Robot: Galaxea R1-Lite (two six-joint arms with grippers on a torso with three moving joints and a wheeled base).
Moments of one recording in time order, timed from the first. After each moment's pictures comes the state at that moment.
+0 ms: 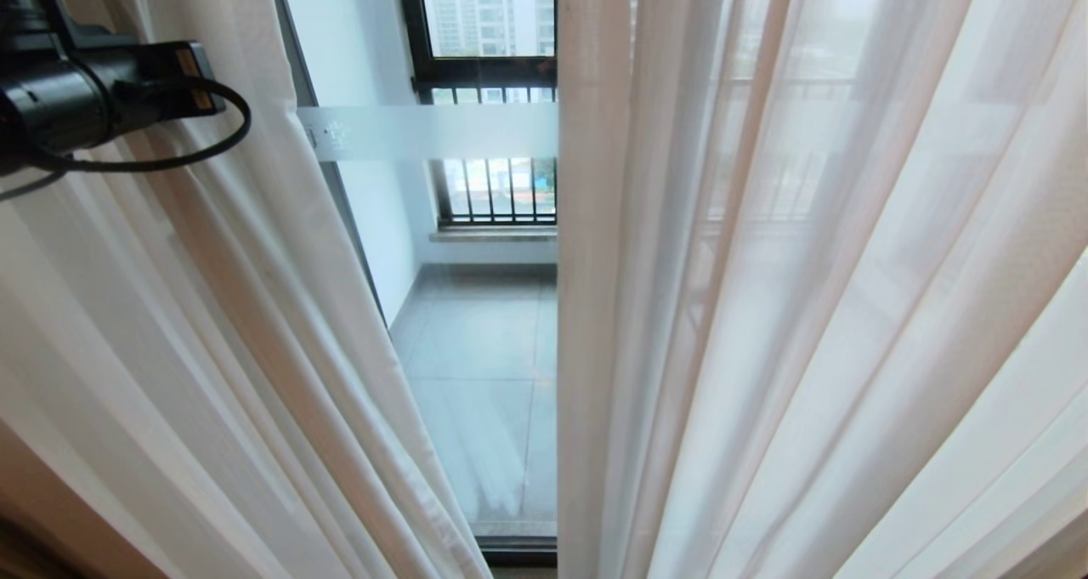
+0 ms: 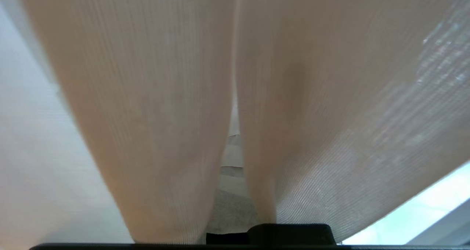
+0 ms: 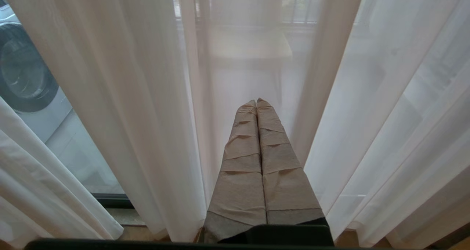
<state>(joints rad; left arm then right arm) -0.04 1.60 -1.39 -0.18 0.19 -0.07 0.00 0.00 0.00 0.00 -0.01 -0.02</state>
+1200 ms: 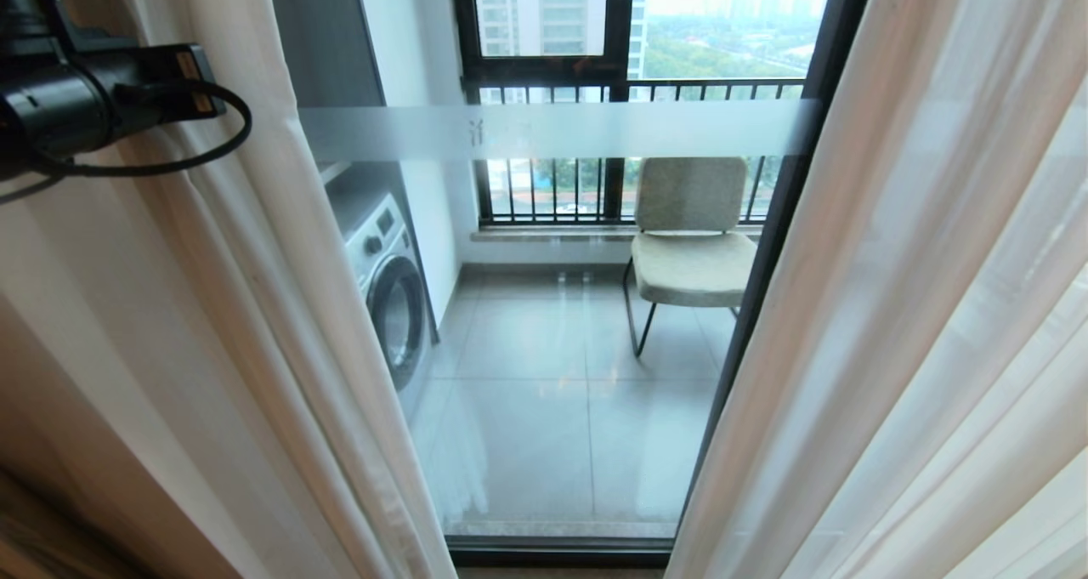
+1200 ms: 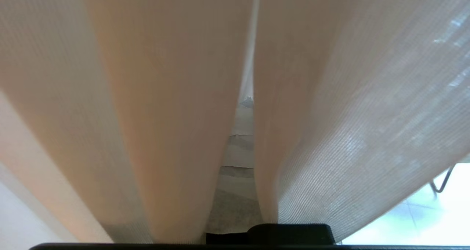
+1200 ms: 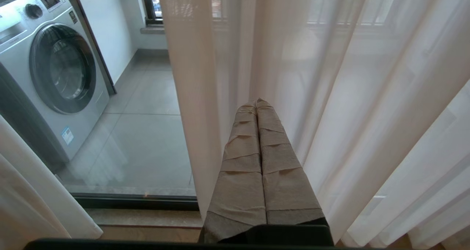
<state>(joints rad) -0.04 1.59 -1.37 -0.18 0.19 -0.07 0.00 0.00 0.00 0.00 -0.01 -0.02</state>
